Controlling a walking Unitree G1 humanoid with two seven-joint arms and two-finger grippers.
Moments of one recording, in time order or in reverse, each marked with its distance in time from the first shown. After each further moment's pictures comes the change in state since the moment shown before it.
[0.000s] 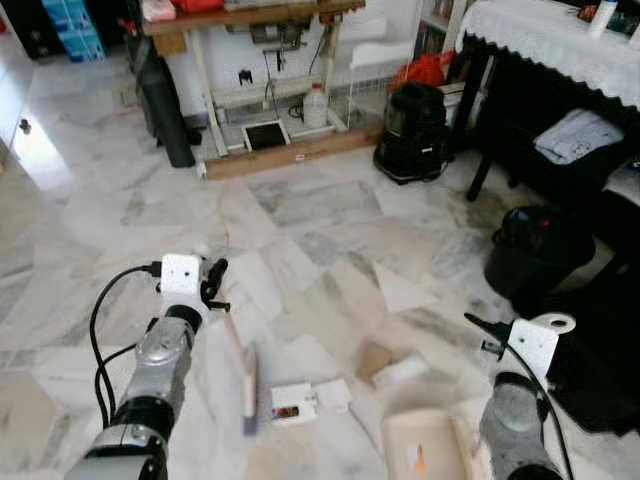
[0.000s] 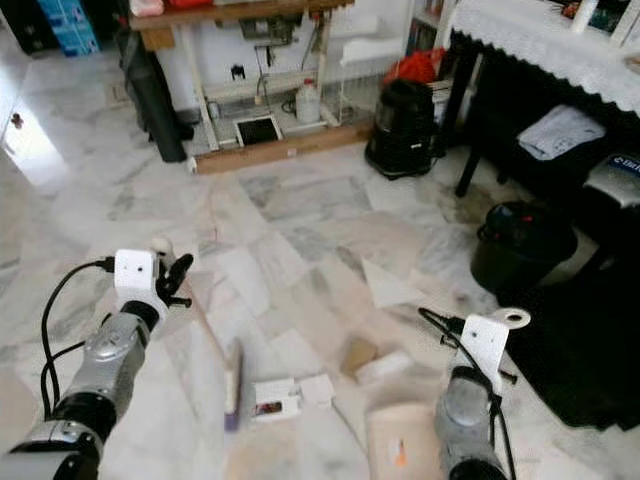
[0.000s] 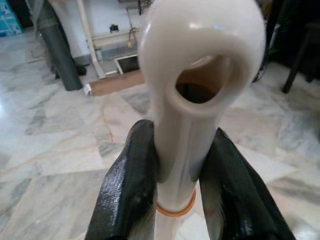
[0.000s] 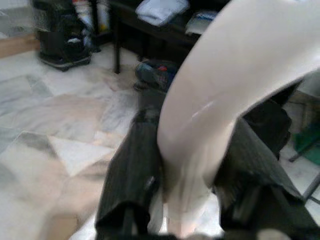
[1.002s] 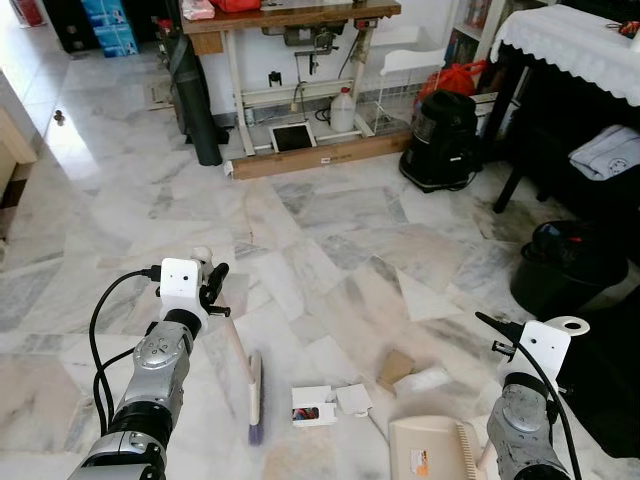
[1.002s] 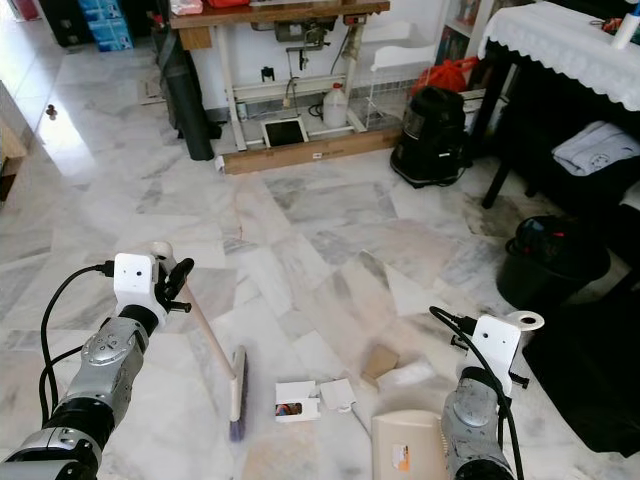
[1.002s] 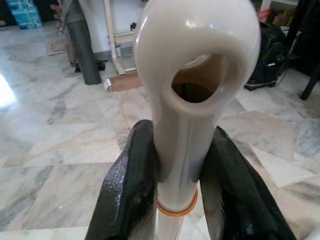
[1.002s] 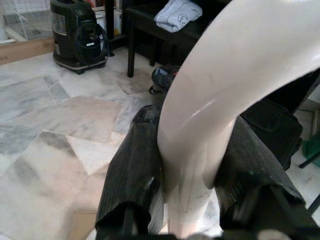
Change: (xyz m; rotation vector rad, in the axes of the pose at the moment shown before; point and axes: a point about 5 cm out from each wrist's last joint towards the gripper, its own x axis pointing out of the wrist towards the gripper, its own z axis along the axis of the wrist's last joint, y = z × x) left arm -0.007 0.010 -0.003 -0.012 0.011 0.015; right arm -0.001 0.001 -0.001 -0.005 0.009 -0.011
